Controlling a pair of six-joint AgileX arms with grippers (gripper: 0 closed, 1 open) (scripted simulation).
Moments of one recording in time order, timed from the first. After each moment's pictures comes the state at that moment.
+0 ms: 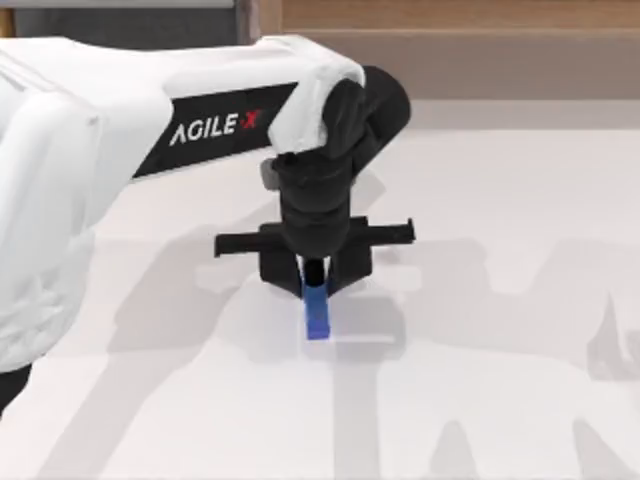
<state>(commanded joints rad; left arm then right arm) -0.68 2.23 1.71 -1.06 0.00 -0.73 0.00 0.00 0.00 0.00 0.00 0.00</state>
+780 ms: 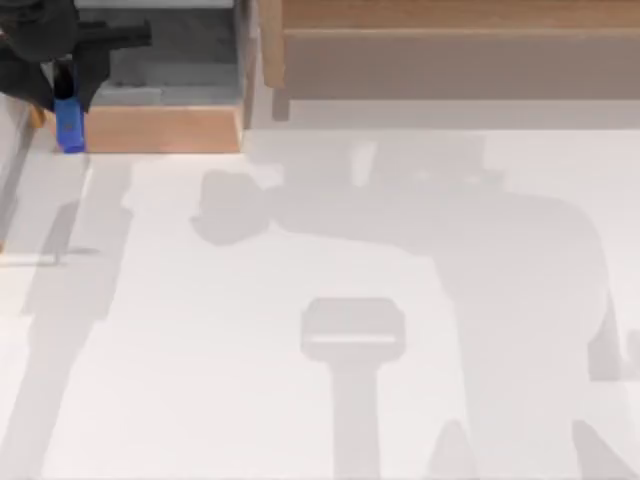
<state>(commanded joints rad) -0.12 2.24 2.16 -1.34 -0.05 -0.27 0.00 0.00 0.00 0.00 0.00 0.00</state>
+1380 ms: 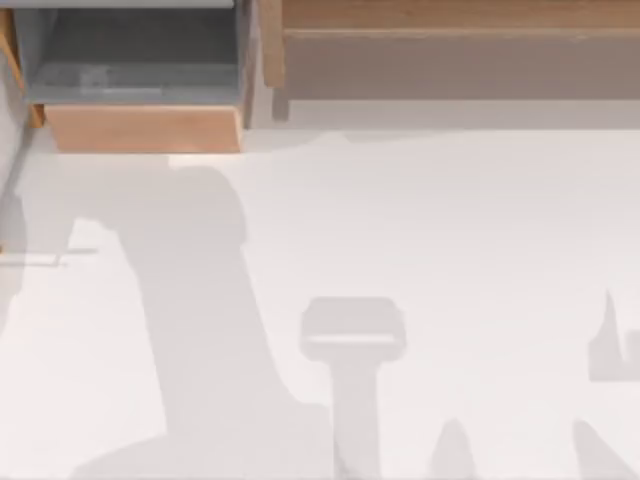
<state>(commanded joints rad) 0.31 2.60 2.65 -1.48 -0.02 0.19 0.00 0.00 0.00 0.00 0.00 0.00</state>
